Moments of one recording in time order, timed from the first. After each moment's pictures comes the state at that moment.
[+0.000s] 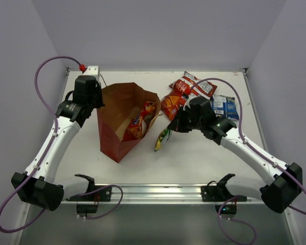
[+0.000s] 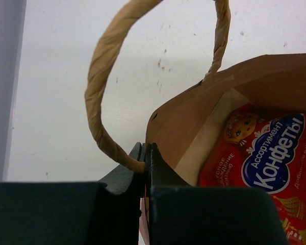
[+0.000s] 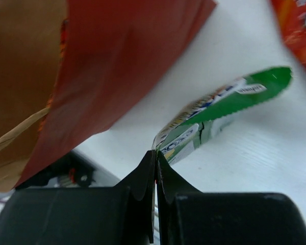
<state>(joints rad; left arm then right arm) -0.27 1.21 1.27 -0.67 -0.28 -0.18 0.62 1.19 1.05 -0.52 -0.14 0.64</state>
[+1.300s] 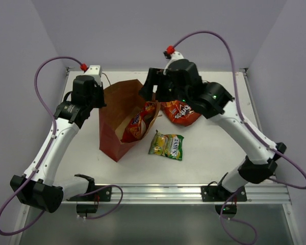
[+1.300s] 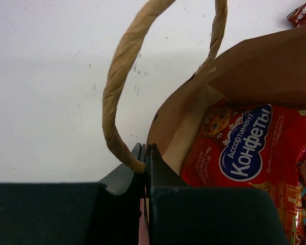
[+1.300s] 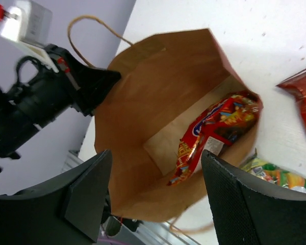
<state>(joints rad) -0.27 1.19 1.27 -0.65 -0.17 -0.17 0.87 1.53 1.98 -0.88 0.16 0.66</state>
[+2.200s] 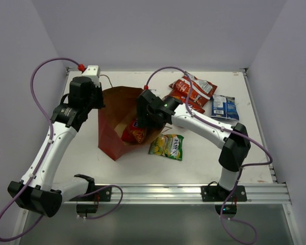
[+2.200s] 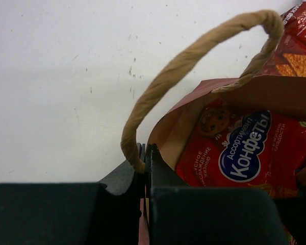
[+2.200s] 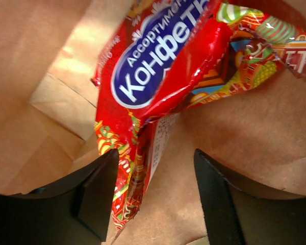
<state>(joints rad) -0.27 1.14 1.26 -0.65 -0.15 -0.17 0.93 1.81 1.69 -0.90 0.19 0.79</state>
